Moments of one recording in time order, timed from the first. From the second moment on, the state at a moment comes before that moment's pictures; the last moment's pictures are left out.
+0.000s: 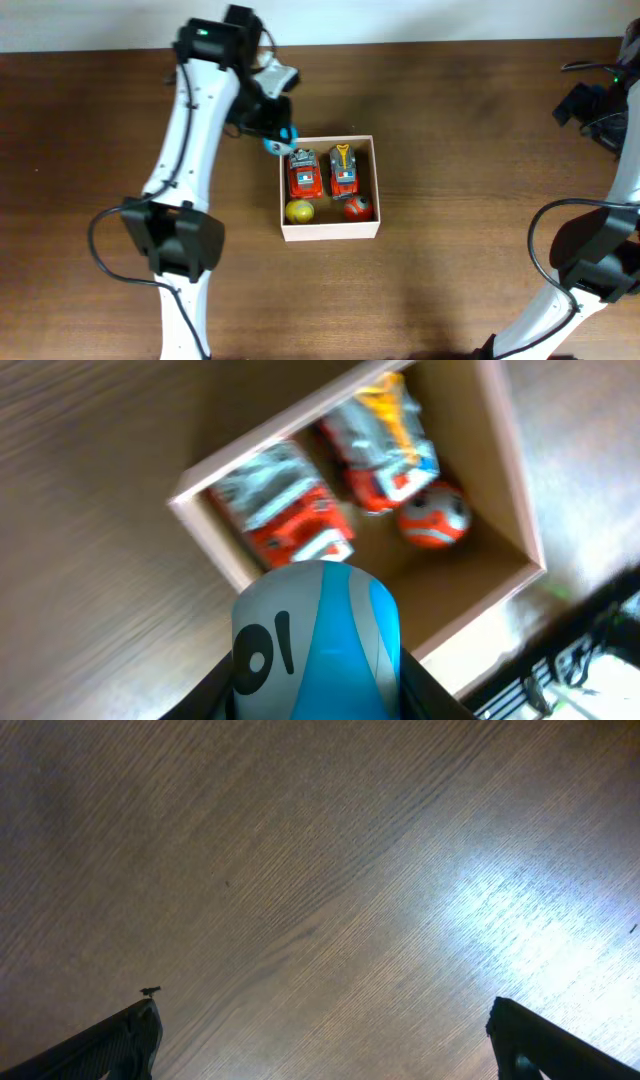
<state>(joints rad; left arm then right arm) -0.29 2.27 2.47 -1.68 0.34 0.20 -0.41 2.09 2.23 -1.52 0.16 0.40</state>
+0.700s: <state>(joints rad) -0.50 2.27 2.23 -1.67 0.19 0.30 -0.41 2.09 2.23 -1.52 0.16 0.40</state>
